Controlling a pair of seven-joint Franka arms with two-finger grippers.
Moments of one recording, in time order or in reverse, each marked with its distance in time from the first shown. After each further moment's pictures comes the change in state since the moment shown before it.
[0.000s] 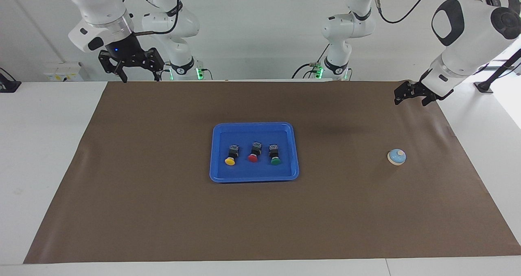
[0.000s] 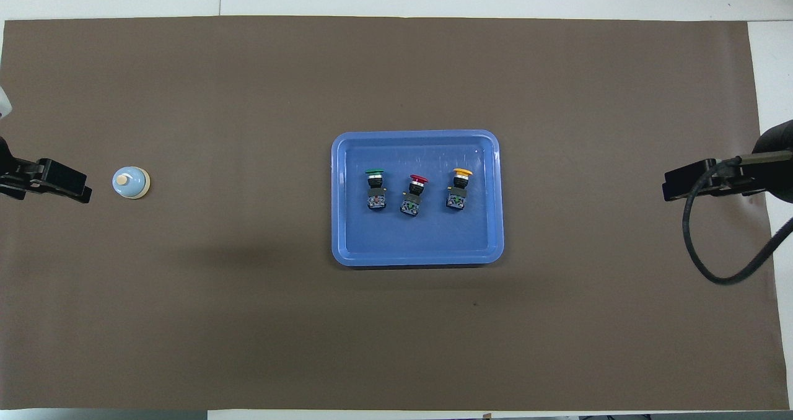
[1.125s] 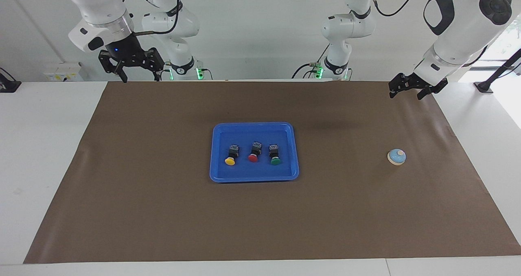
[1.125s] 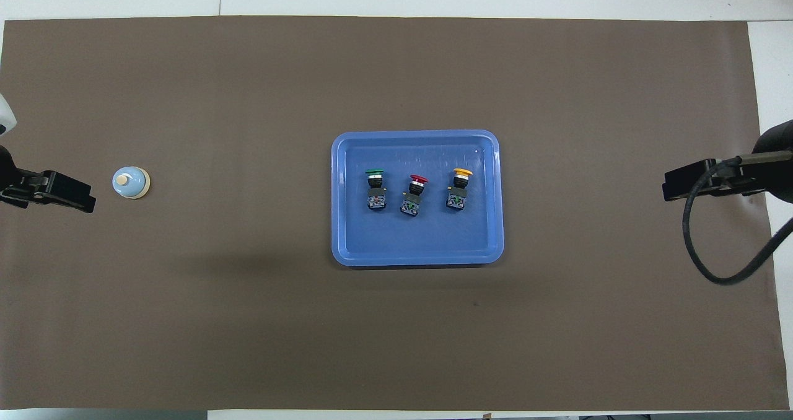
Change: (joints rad) left arm -0.018 -0.039 0.006 -0.047 0.000 0.017 -0.002; right arm 0.000 0.000 0.000 0.000 0.000 0.000 0.000
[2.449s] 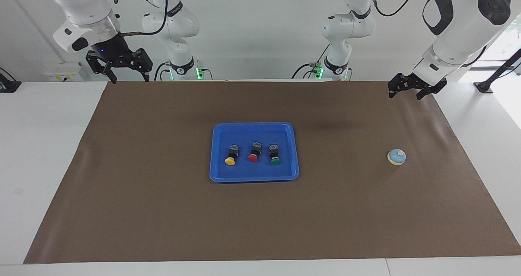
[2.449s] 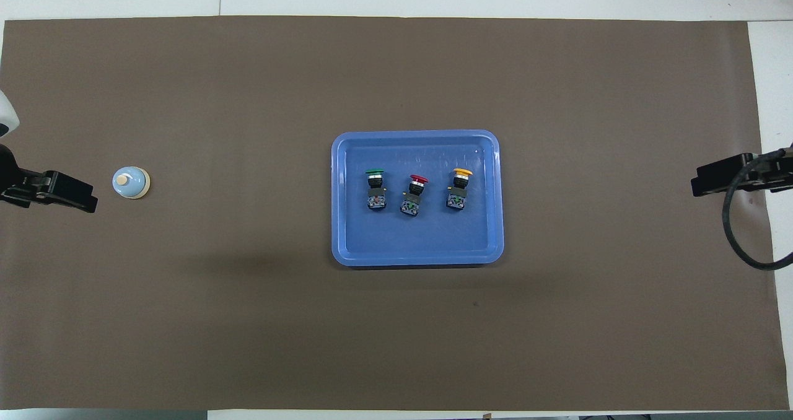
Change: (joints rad) left arm -0.004 0.000 -0.001 0.000 0.000 0.000 0.000; right arm -0.006 0.010 -0.060 0.008 0.000 0.001 -0.053
